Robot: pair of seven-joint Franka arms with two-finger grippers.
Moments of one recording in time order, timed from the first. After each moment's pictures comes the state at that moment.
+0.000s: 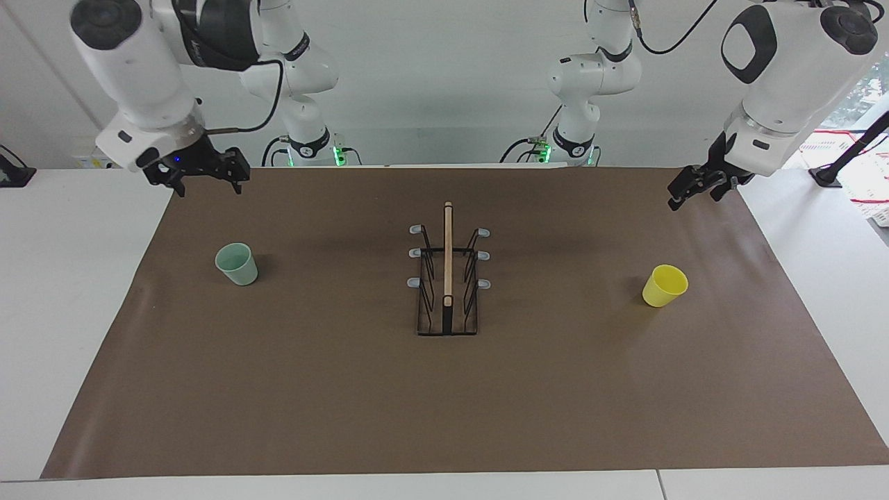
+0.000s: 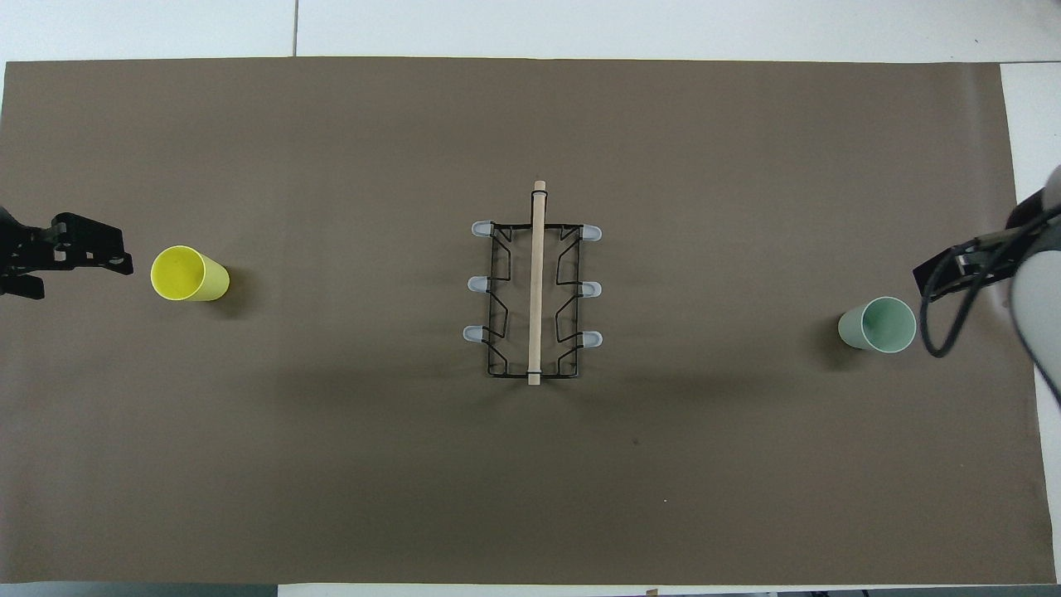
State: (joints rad) left arm 0.05 -0.03 -0.03 -1.73 -0.04 1.62 -0.25; right arm 0.16 0.05 -0.10 -1.62 -0.19 1.45 -0.12
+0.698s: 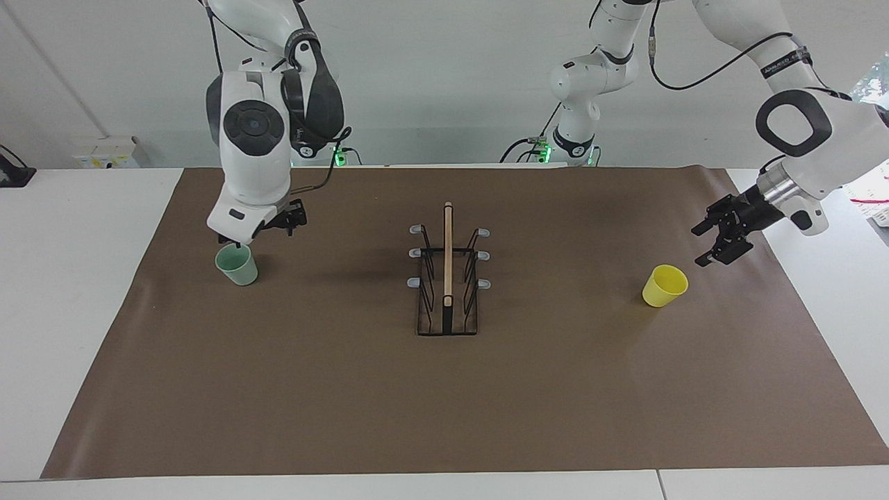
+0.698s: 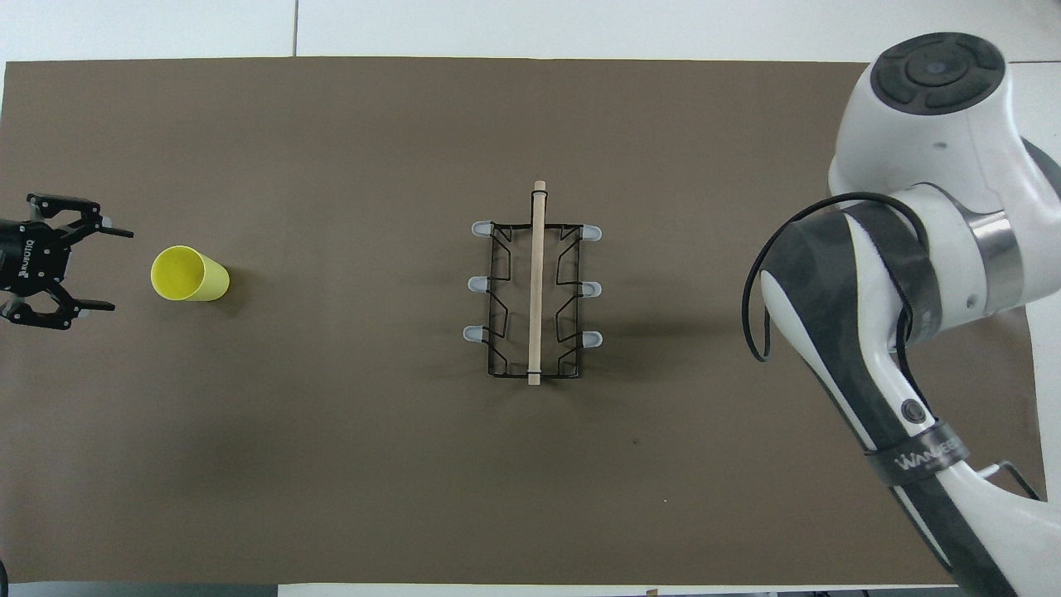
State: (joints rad) left arm 0.28 0.16 -0.03 -1.87 -0.45 1.89 -0.80; right arm 0.25 0.18 -0.02 -1.66 -0.31 1.54 -0.29
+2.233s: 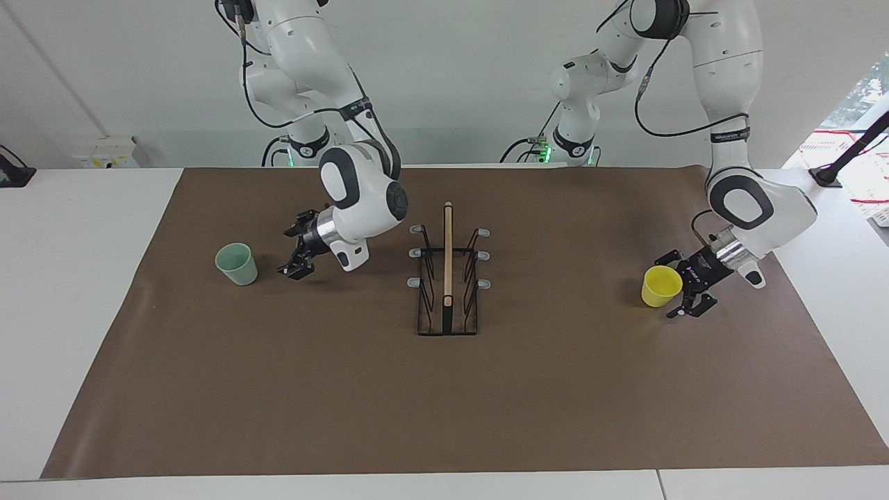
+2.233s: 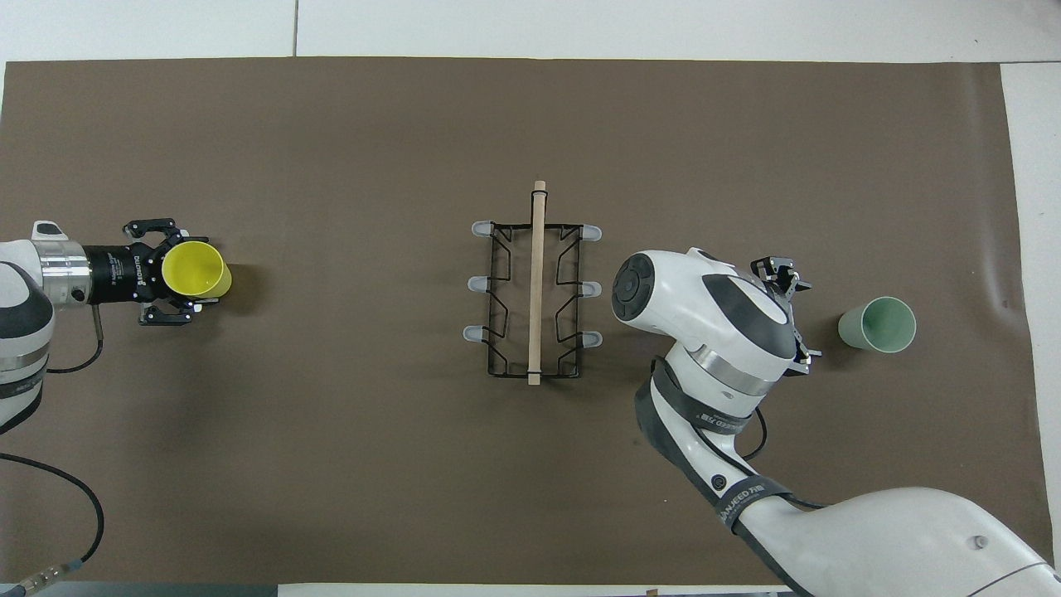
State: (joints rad) left arm 0.27 0.34 -0.04 -2.04 -0.79 2.21 -0.90; right arm 0.42 0.26 0.01 -2.05 -0.82 1.70 -0.86
